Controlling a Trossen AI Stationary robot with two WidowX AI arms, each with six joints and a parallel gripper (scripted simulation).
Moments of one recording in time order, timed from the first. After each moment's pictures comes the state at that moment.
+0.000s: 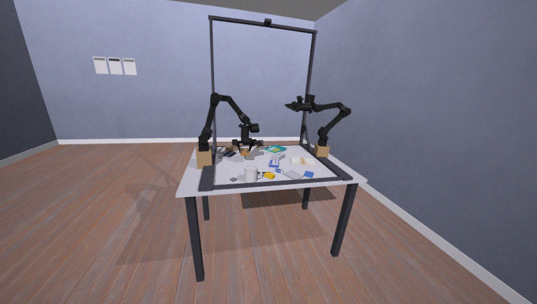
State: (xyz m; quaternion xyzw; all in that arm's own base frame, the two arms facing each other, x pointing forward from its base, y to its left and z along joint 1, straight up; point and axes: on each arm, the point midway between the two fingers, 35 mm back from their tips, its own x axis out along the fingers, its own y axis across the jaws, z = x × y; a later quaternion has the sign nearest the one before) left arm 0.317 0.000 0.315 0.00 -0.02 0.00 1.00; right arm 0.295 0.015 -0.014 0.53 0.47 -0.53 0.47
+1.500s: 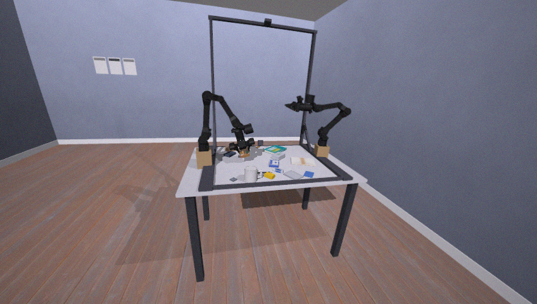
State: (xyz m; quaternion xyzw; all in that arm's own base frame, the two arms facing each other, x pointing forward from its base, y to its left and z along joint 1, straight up) left arm 0.317 0.000 0.315 0.00 -0.02 0.00 1.00; right arm 0.284 0.007 -0.015 0.65 0.45 -0.39 0.47
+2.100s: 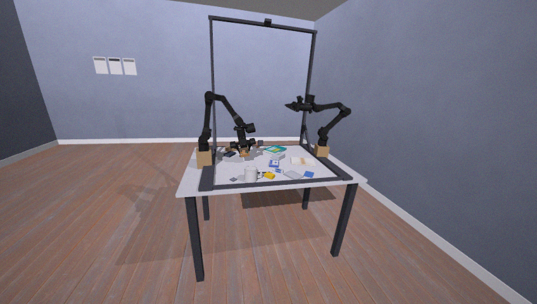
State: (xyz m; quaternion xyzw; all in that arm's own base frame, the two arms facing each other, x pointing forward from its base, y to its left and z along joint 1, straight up) left arm 0.317 0.000 0.315 0.00 -0.02 0.00 1.00; right arm 0.287 0.010 -0.014 0.61 0.46 -0.44 0.47
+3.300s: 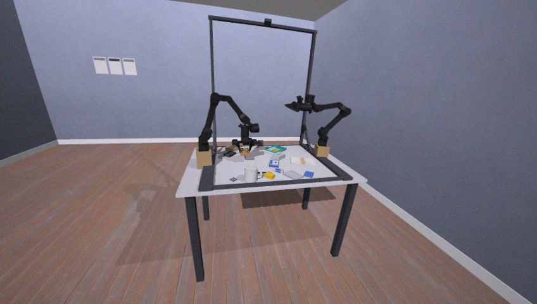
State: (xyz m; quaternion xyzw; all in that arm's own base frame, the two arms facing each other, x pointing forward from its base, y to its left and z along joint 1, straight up) left arm 0.317 0.000 0.315 0.00 -0.02 0.00 1.00; right arm 0.295 0.015 -0.014 0.53 0.47 -0.53 0.47
